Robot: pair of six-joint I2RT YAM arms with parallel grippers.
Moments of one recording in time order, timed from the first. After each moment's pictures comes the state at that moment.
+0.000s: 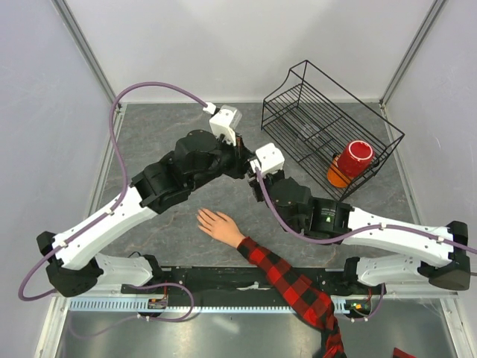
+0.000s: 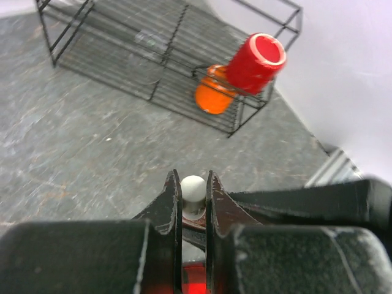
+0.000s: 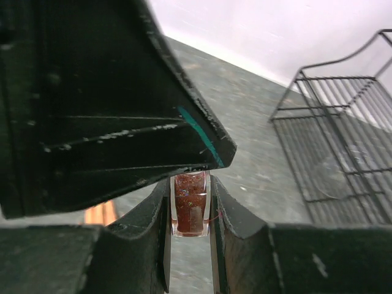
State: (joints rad) left arm -0.97 1.21 1.44 -0.49 -0.19 -0.42; right arm 1.27 1.17 1.14 -0.13 0.78 0.05
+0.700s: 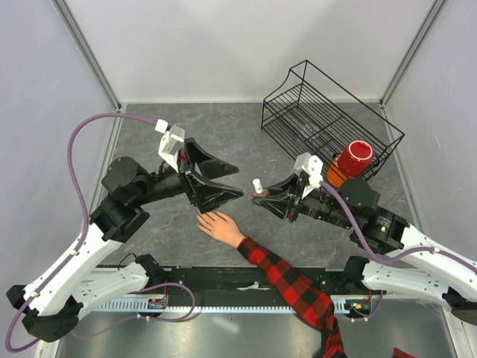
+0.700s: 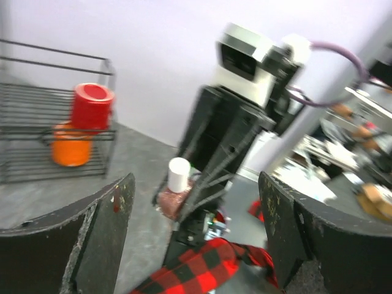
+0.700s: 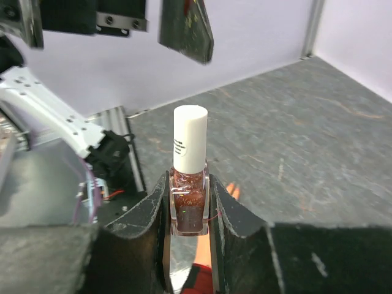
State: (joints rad) left arm -0.76 0.84 1.08 -0.03 0.55 -0.53; right arm 1.07 0.80 0.95 -0.12 -0.11 0.11
